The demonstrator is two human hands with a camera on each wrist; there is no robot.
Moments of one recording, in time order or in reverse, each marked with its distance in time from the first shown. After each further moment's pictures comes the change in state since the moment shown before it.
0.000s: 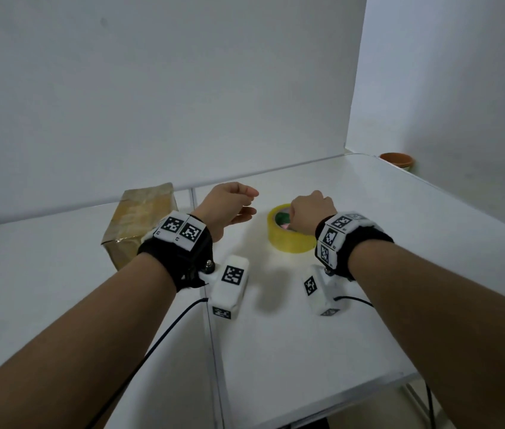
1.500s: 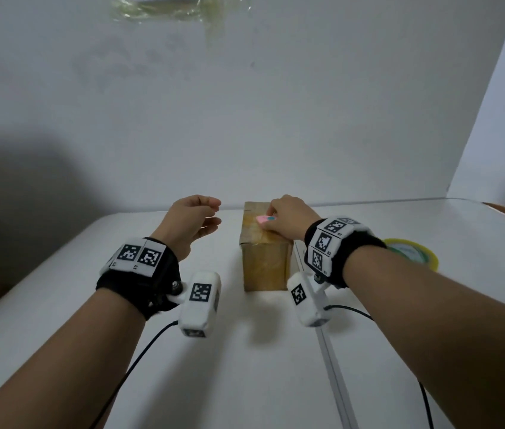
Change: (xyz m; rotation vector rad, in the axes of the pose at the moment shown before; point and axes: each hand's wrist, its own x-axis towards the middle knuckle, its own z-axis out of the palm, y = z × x) left_hand -0.102 -0.019 -0.228 -0.139 0.430 0.040; right_hand -0.019 -0.226 -0.044 0.263 0.021 -0.459
